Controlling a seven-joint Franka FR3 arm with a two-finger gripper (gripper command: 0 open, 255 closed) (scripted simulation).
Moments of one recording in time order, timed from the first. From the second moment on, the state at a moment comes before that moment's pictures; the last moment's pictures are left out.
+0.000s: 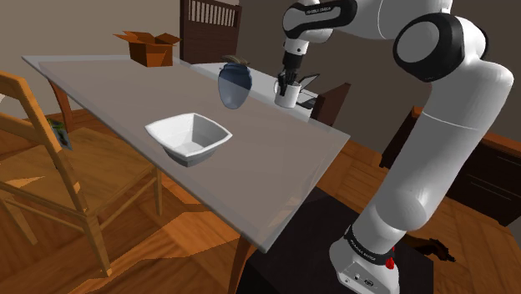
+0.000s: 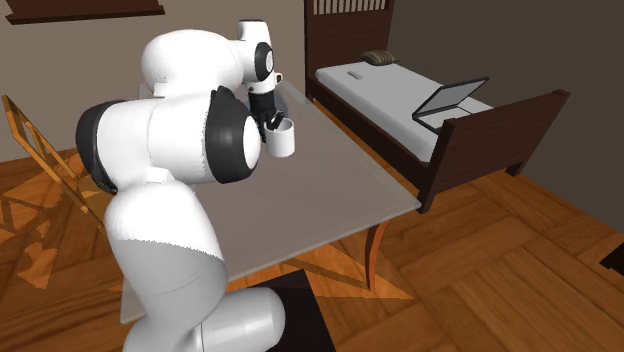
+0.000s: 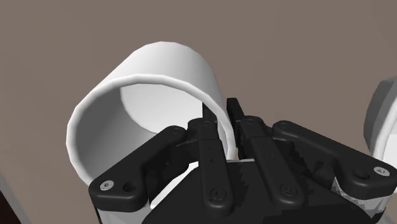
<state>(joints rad) -0.10 0.11 -0.32 -1.72 0.03 1.81 -0.45</state>
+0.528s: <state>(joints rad) -0.02 0.28 -0.25 -1.49 0.07 1.74 -0.31</state>
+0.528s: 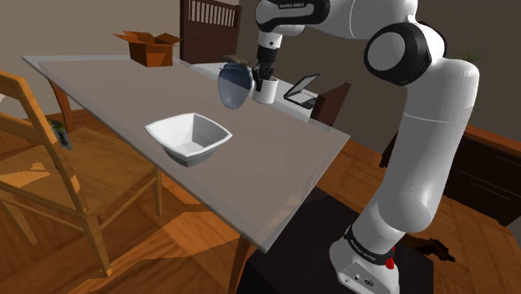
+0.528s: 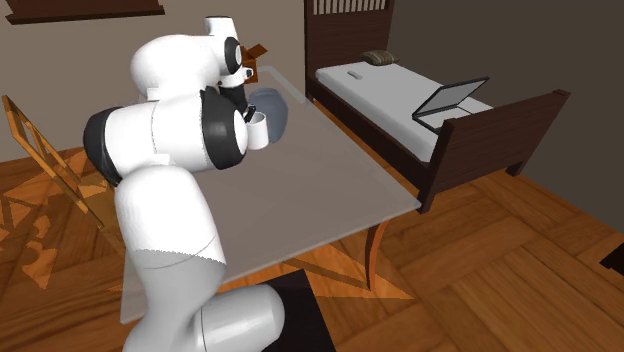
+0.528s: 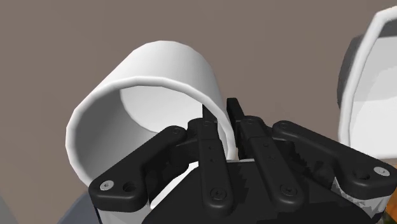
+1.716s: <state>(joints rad) 0.02 0.40 -0.22 -1.49 0.09 1.86 -0.24</state>
